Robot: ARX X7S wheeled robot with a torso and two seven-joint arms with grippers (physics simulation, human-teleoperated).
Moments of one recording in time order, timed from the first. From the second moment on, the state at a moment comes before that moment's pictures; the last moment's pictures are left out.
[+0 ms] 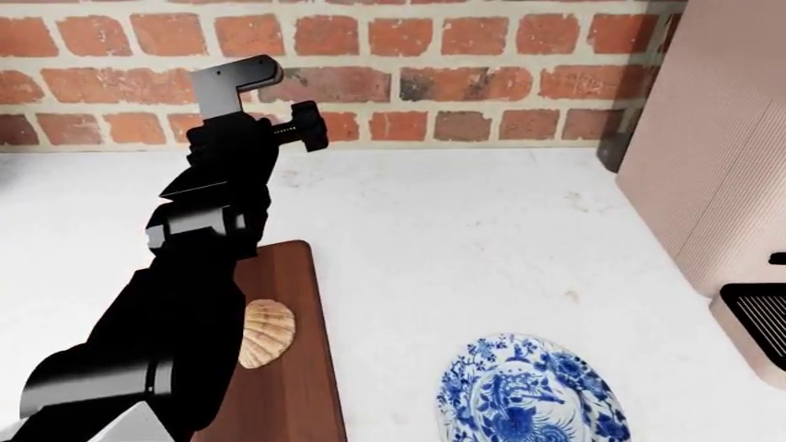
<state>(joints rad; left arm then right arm) -1.38 0.00 -0.19 -1.31 -0.03 -0.16 -0.03 2.24 0.10 -0.30 0.29 0.89 1.23 0.81</state>
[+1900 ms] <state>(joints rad) -1.38 0.00 -0.17 -1.31 -0.04 -0.15 -0.03 2.16 0.13 -0.34 0.17 0.92 1.20 0.76</state>
